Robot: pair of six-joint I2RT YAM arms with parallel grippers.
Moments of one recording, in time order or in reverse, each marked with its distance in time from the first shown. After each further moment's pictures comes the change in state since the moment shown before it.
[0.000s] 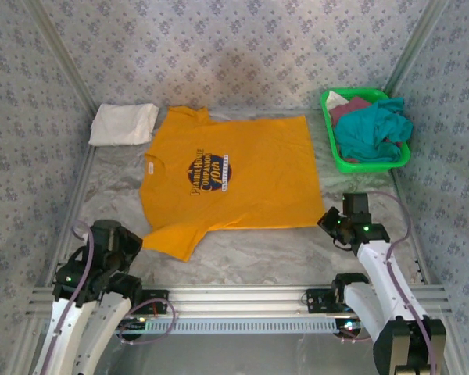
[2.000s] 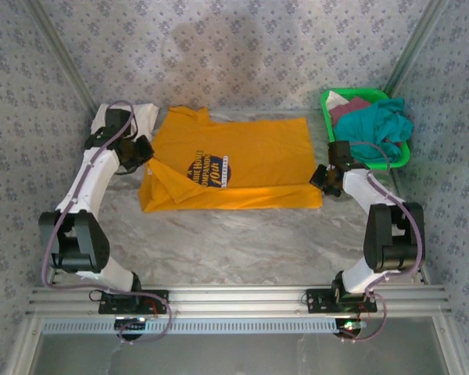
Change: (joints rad) left arm 0.235 1.231 0.726 0.384 0.174 0.575; right arm 0.004 0.750 0.497 0.160 0.090 -0.164
